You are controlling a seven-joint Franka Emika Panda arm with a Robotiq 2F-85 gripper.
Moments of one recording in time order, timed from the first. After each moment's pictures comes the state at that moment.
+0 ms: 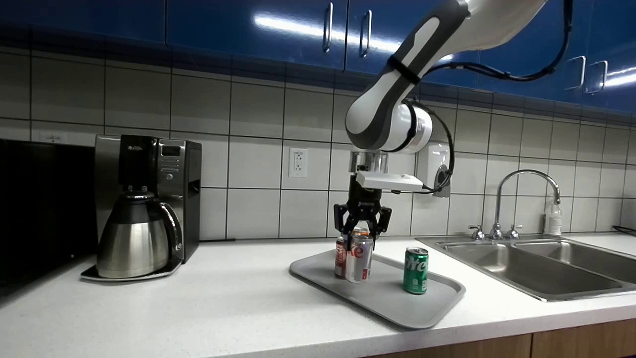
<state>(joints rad) 0.18 0.10 0.17 -2.32 0.03 2.45 0.19</state>
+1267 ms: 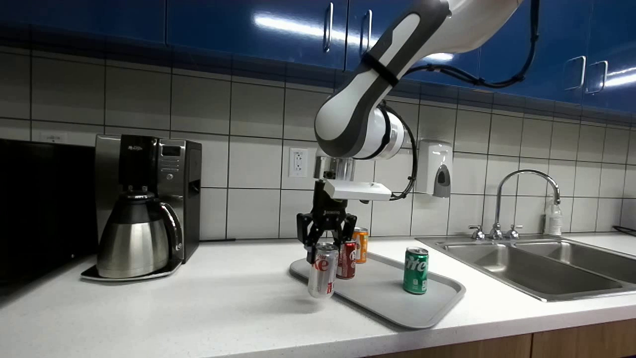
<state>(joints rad) 0.29 0.18 0.23 -2.28 -0.01 2.52 0.19</state>
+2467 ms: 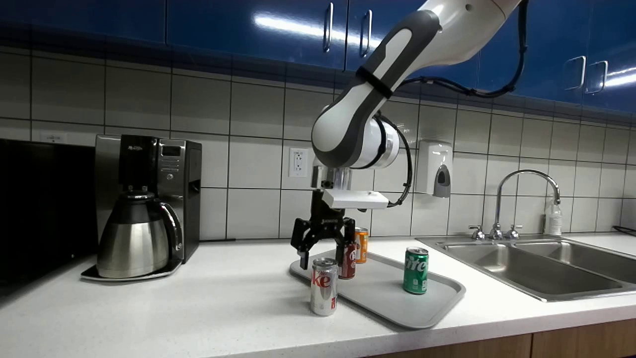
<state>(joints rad) 0.29 0.24 0.23 -2.25 -0.03 2.53 0.17</state>
